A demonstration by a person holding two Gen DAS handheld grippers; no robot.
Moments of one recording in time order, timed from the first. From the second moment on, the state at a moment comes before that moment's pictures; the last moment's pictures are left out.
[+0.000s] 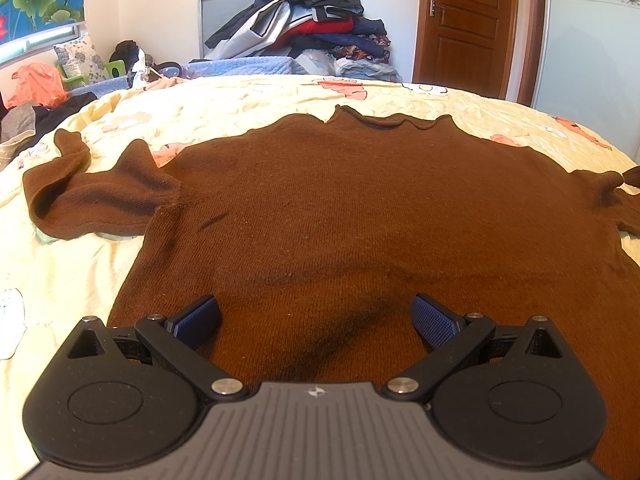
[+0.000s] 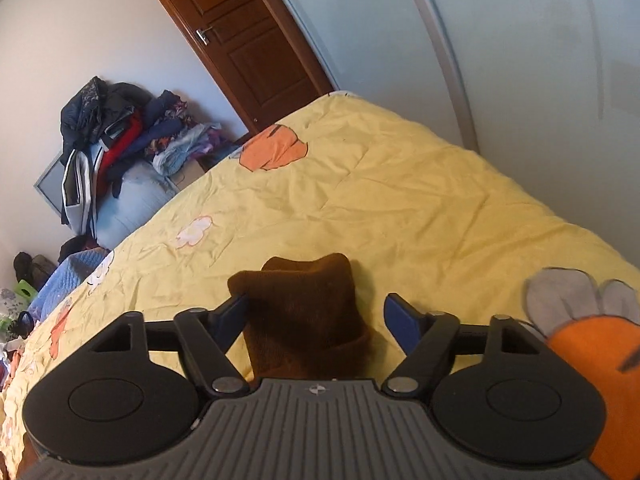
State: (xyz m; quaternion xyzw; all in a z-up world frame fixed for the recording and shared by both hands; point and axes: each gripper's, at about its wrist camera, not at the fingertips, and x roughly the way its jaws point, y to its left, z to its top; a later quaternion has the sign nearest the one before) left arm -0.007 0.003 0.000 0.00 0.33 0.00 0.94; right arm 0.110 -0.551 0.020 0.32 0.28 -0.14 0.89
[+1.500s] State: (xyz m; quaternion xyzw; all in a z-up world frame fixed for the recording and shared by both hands) left arm 0.000 0.003 0.035 -0.19 0.36 -0.14 0.90; right arm -0.083 -0.321 0.054 0.30 0.29 0.12 0.90
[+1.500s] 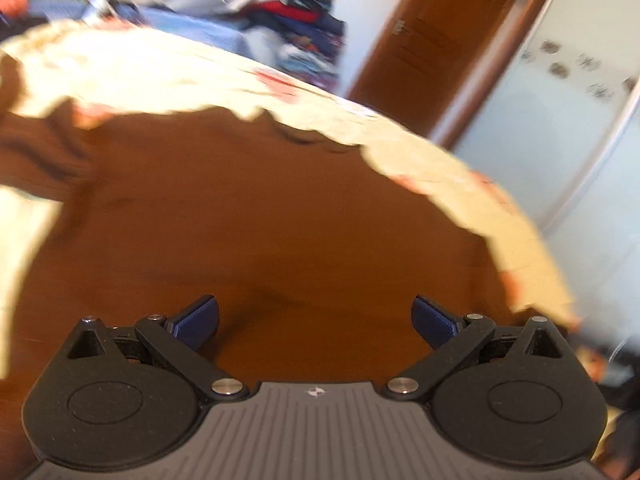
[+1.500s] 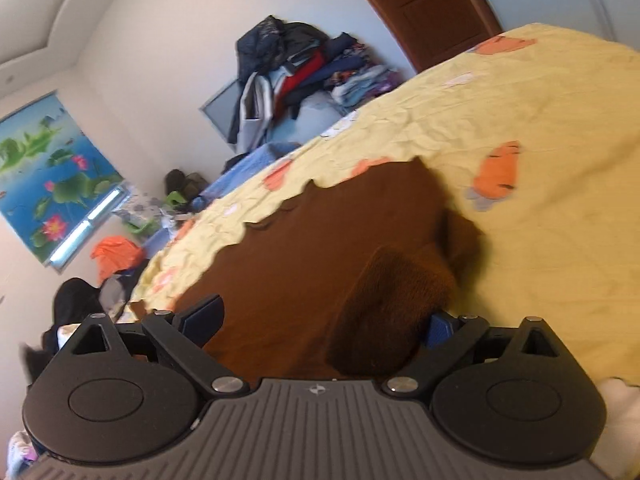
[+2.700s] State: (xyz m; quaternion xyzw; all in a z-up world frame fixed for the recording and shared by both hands) left arm -0.034 -0.003 0.024 -0.17 0.43 -0.23 0.85; right arm -0.063 -0.317 0.039 0.27 0.43 0.20 0.84
